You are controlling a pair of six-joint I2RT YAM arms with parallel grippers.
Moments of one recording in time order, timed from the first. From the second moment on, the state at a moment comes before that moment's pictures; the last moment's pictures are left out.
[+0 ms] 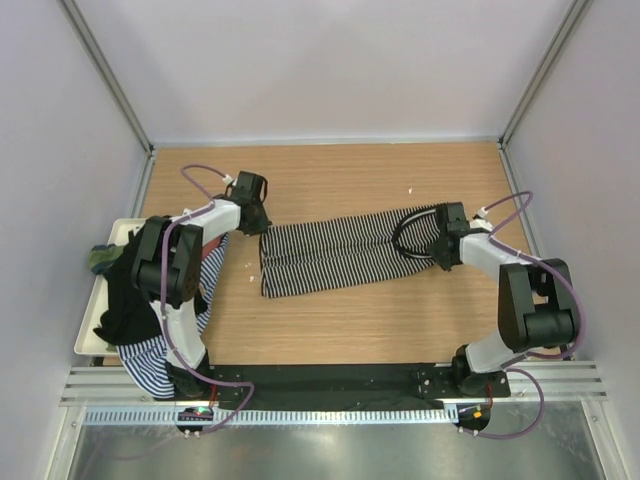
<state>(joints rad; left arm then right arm) -0.29 1.93 1.24 -0.34 -0.13 -0.58 0.12 1.50 0.76 -0.38 0.34 1.04</state>
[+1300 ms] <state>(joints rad) -0.80 1.39 0.76 -0.30 -0.27 -0.95 0.05 2.07 1.60 -0.39 0.11 0.52</state>
